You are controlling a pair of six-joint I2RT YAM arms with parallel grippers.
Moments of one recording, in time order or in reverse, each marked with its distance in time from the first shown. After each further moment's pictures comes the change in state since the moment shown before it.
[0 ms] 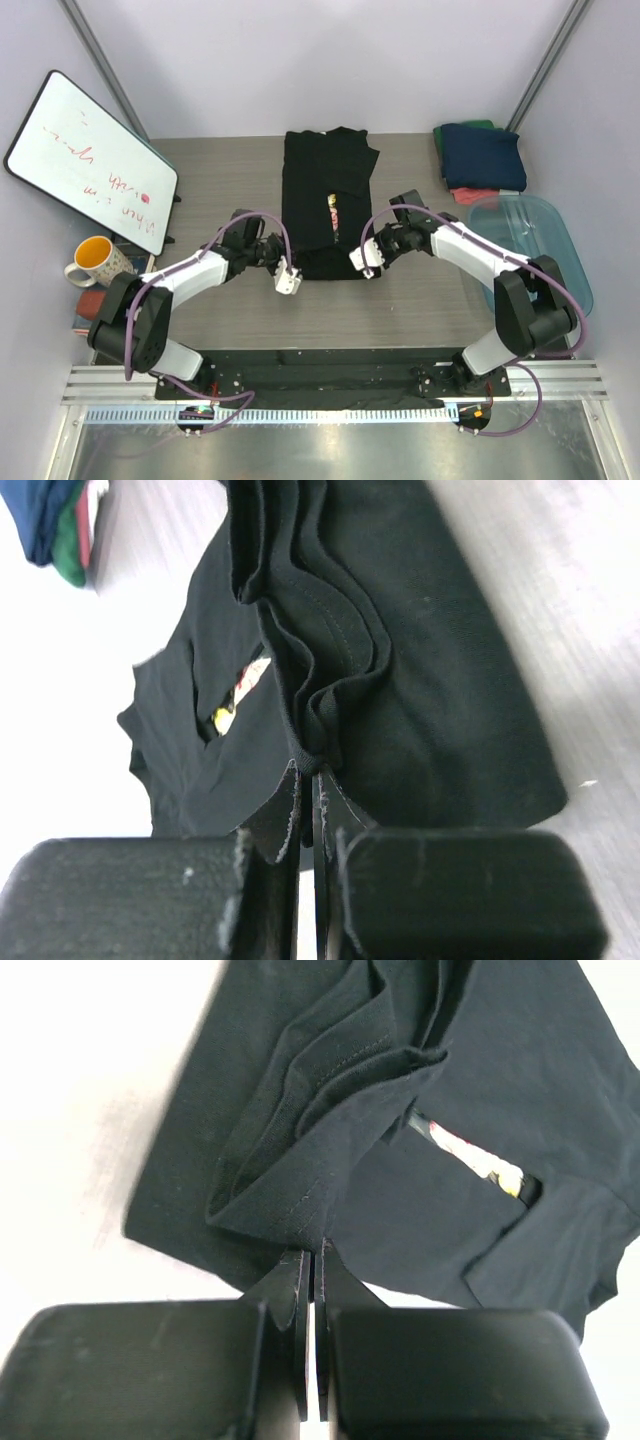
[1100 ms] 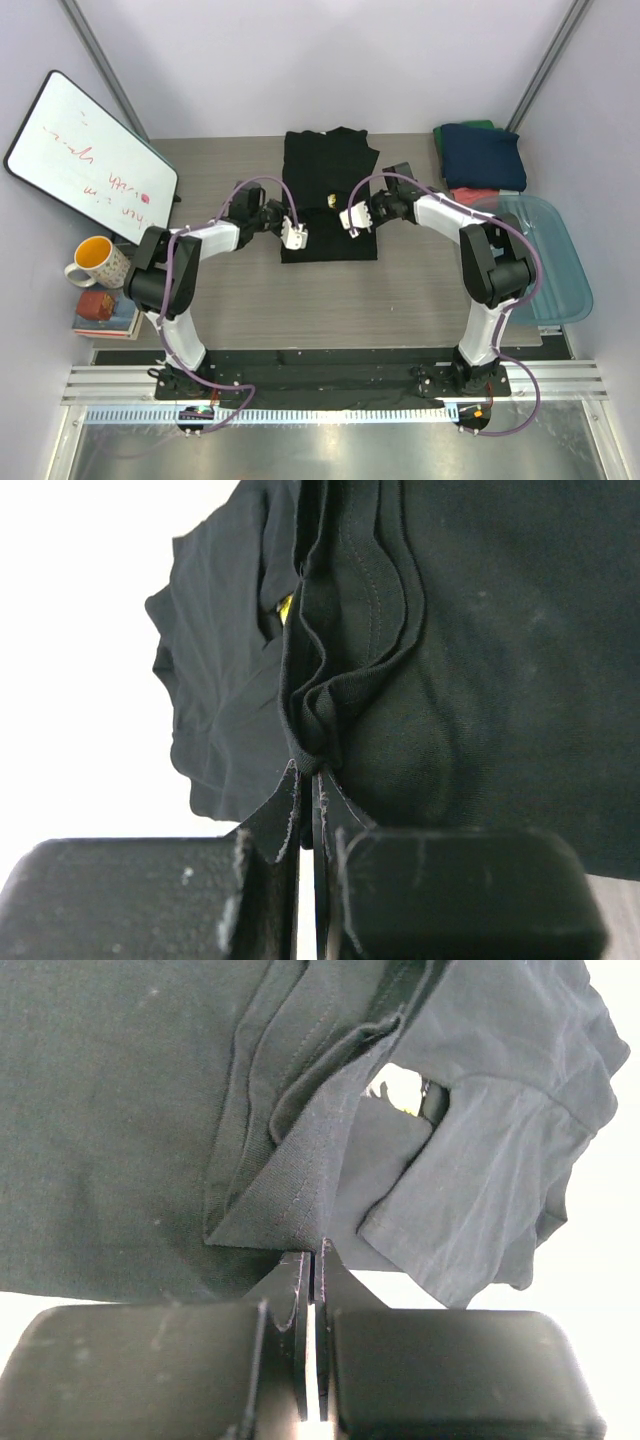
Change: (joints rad) left arm 0.104 0.348 0.246 0.270 -0.049 -0.135; right arm -0.075 0.344 0.286 0.210 0.054 0.051
